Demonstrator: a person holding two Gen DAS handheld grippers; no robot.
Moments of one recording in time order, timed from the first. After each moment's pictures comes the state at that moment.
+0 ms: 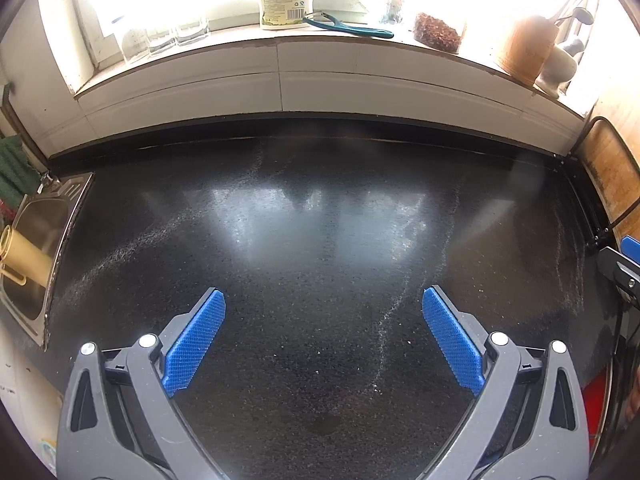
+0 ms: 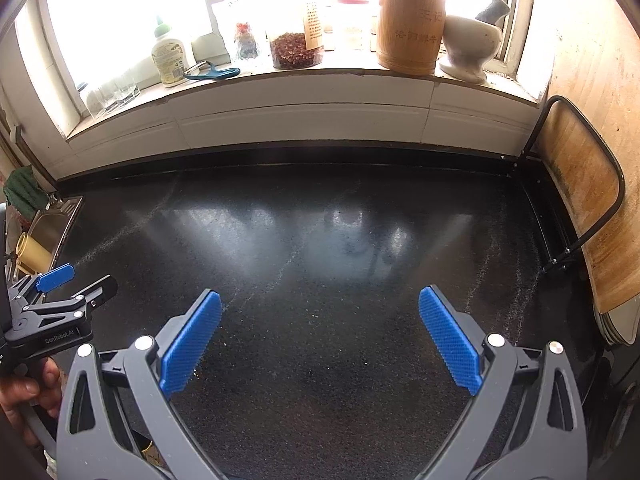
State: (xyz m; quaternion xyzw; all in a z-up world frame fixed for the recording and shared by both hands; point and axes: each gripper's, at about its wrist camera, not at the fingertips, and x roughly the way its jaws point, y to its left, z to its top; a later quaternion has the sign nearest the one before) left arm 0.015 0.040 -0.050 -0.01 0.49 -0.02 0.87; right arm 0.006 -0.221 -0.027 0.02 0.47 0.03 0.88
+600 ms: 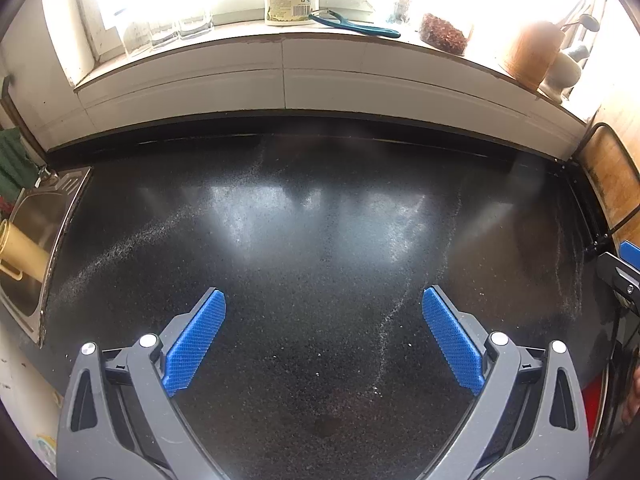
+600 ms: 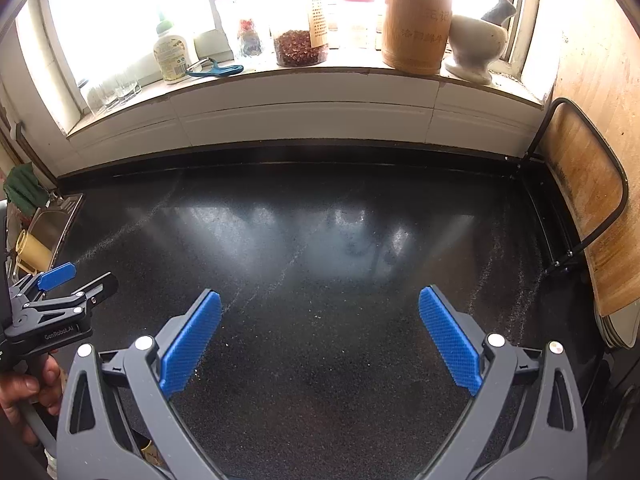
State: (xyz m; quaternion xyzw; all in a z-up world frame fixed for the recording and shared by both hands) left arm 0.020 0.043 -0.054 -0.02 0.50 -0.01 0.87; right arm 0.010 -0.218 -0.027 0.02 0.47 0.04 0.88
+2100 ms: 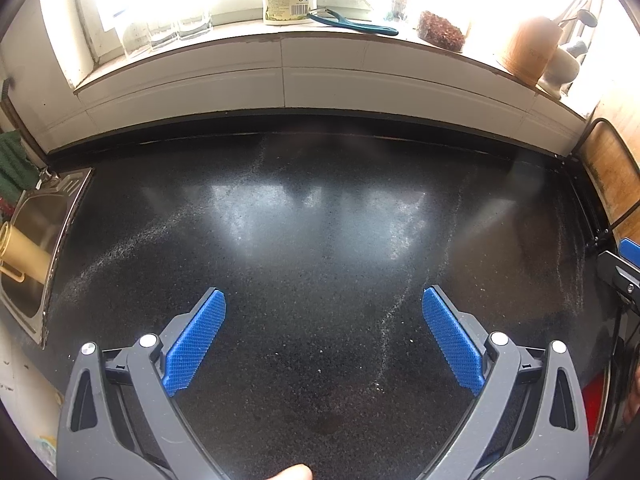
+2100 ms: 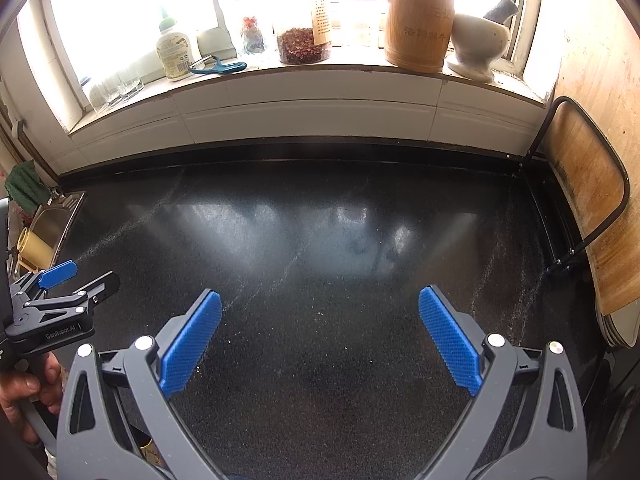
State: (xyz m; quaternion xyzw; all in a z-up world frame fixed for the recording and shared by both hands) left arm 0.015 0.043 -0.054 -0.01 0.50 -0.01 0.87; right arm 0.012 -0.218 -0.030 0.02 0.47 0.04 0.88
